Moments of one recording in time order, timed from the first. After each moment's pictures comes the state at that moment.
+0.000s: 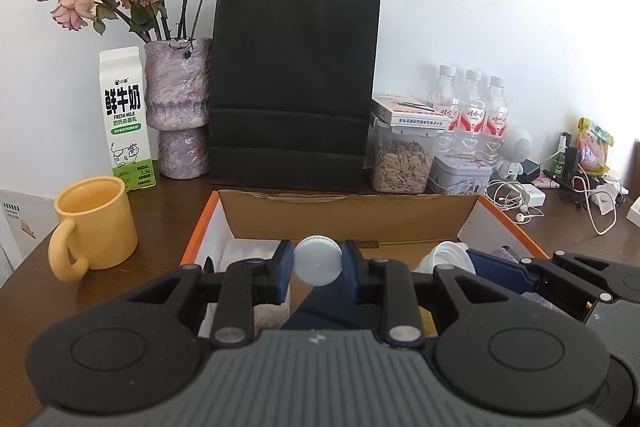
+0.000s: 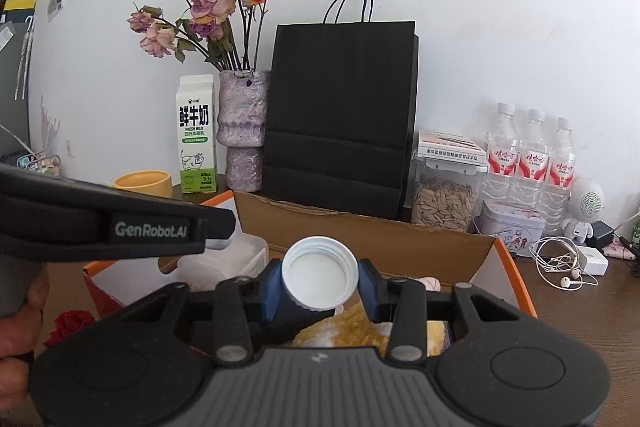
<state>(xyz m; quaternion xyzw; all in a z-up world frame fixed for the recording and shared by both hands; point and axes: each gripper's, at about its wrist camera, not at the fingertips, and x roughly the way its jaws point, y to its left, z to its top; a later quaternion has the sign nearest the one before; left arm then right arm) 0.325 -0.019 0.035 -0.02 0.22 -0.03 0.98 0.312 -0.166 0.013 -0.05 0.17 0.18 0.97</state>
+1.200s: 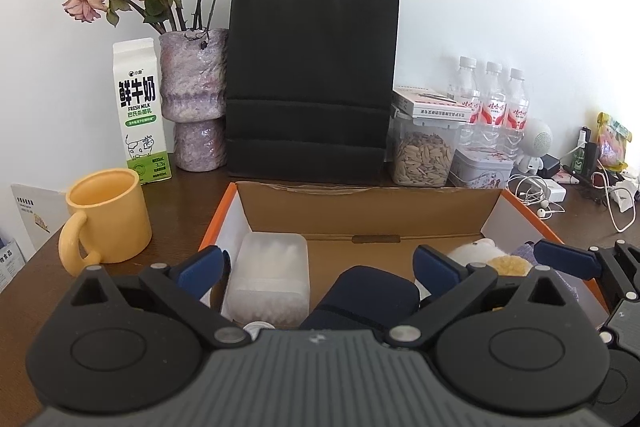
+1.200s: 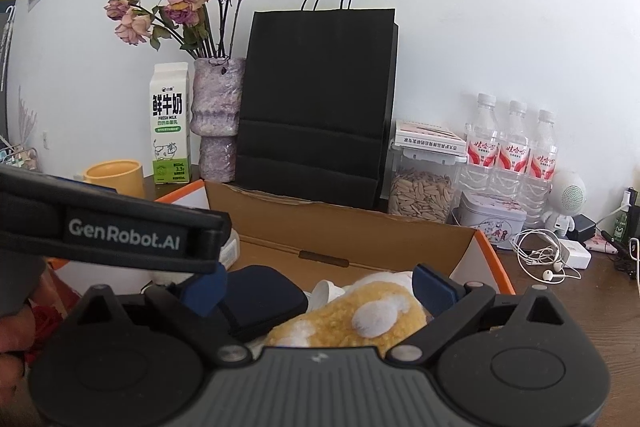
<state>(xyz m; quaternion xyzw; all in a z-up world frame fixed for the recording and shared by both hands) 0.327 -0.016 0.030 -0.02 0.23 0.00 0.97 0.319 -0.166 0.005 -0.07 0.18 0.14 0.97</state>
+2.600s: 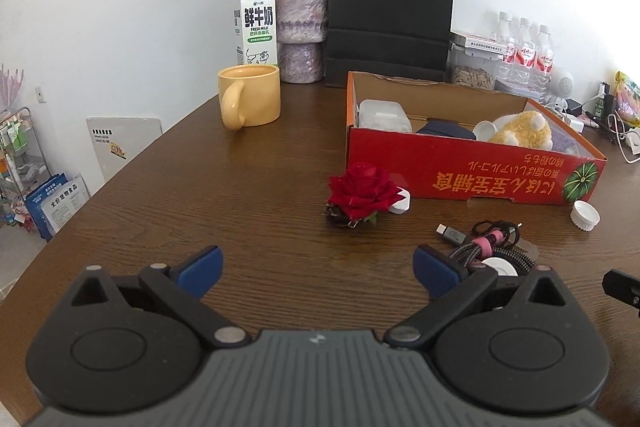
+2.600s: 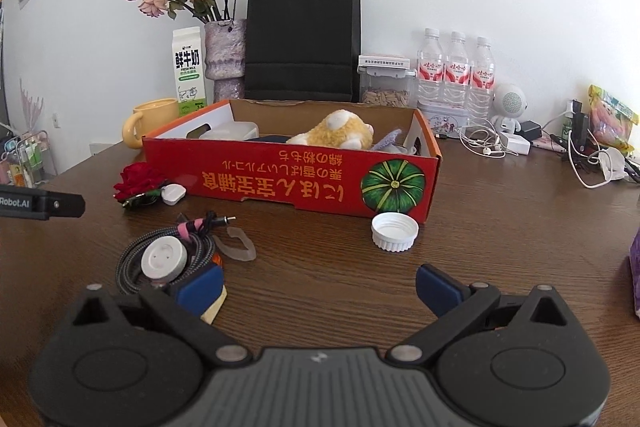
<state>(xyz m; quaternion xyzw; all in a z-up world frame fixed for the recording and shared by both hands) 0.144 0.055 -0.003 -0.02 0.29 0.07 0.95 0.134 -0.231 -0.022 -0.03 0.25 0.12 0.96</state>
